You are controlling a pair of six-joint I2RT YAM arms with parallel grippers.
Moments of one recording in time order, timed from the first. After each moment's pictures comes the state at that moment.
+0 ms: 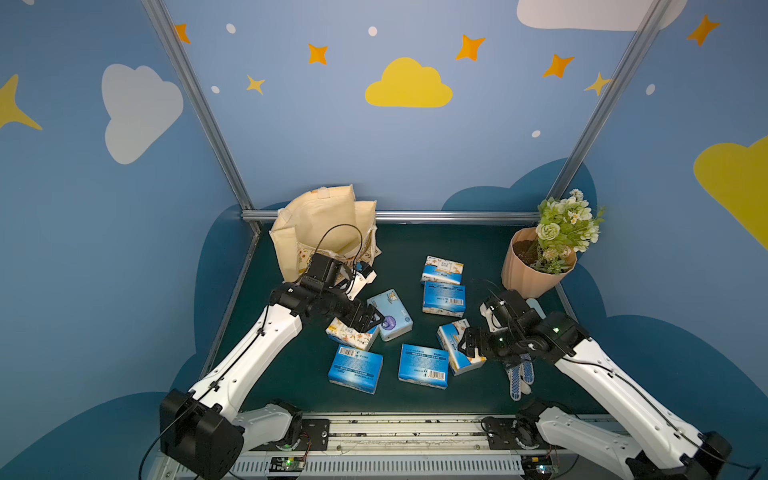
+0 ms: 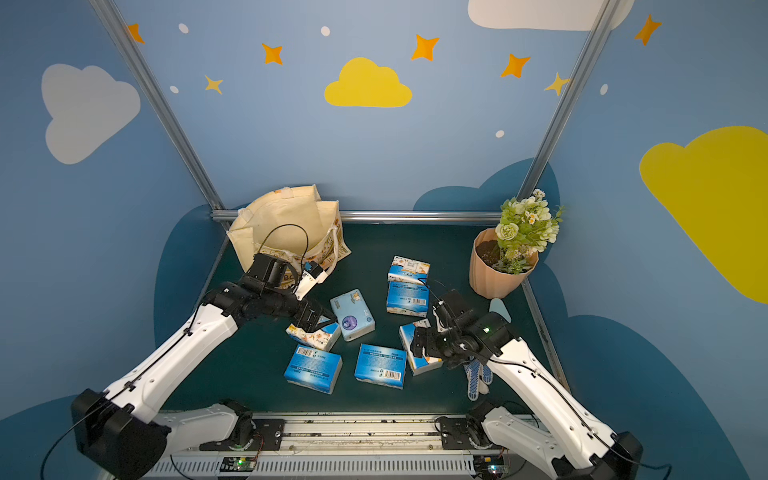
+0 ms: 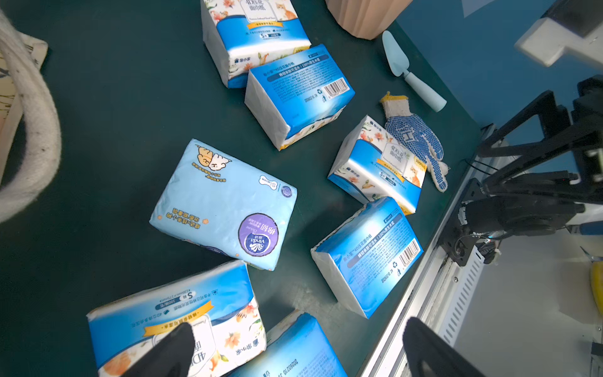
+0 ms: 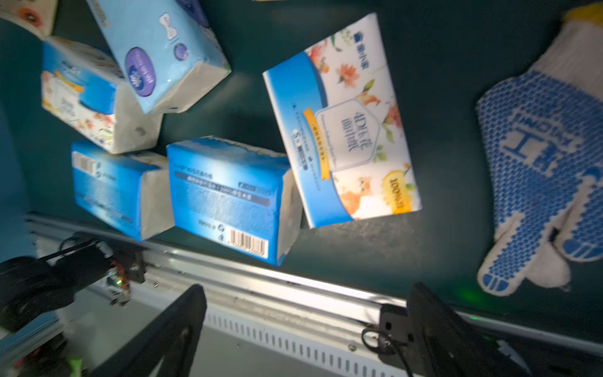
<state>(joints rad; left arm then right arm) -0.41 1.23 1.10 -0.81 0.51 0.08 0.63 1.02 0.97 -1.16 -0.11 0.64</state>
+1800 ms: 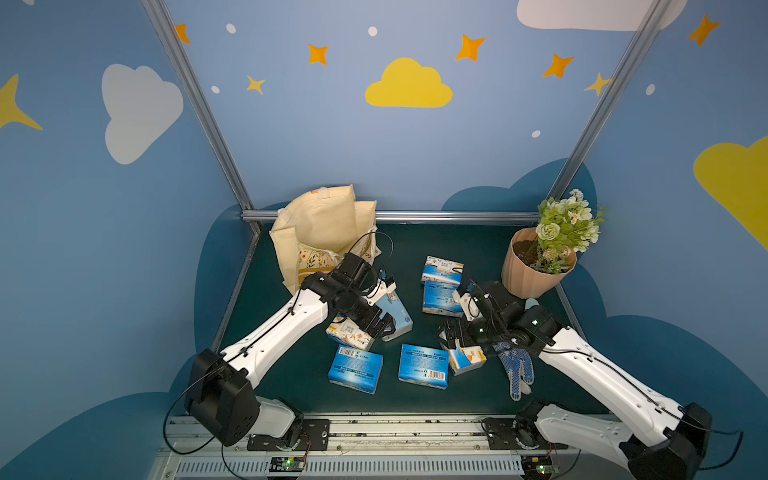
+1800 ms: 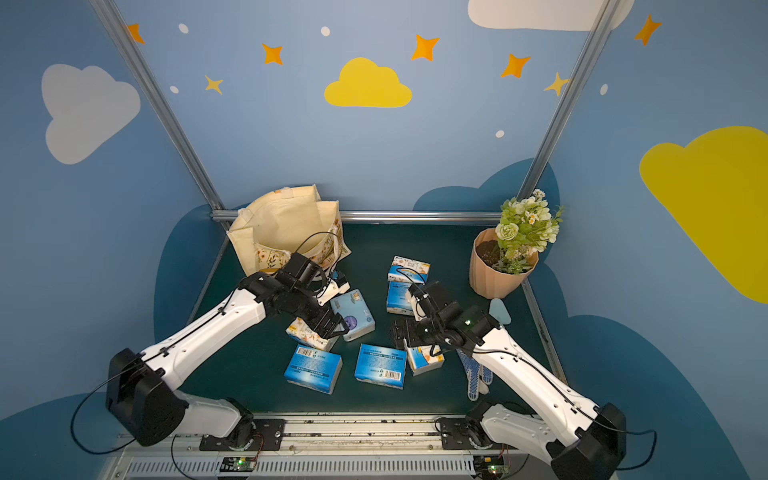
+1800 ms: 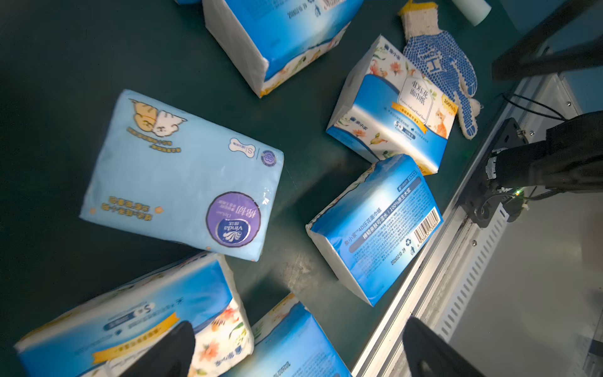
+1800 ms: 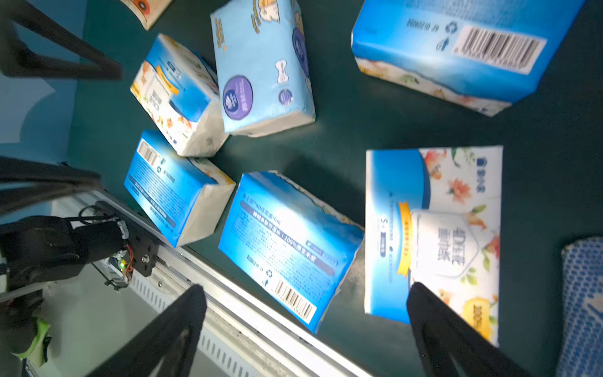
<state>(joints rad) -0.55 1.38 1.21 -0.93 0.40 0.11 0.77 1.07 0.97 -0.92 -0.15 0.52</state>
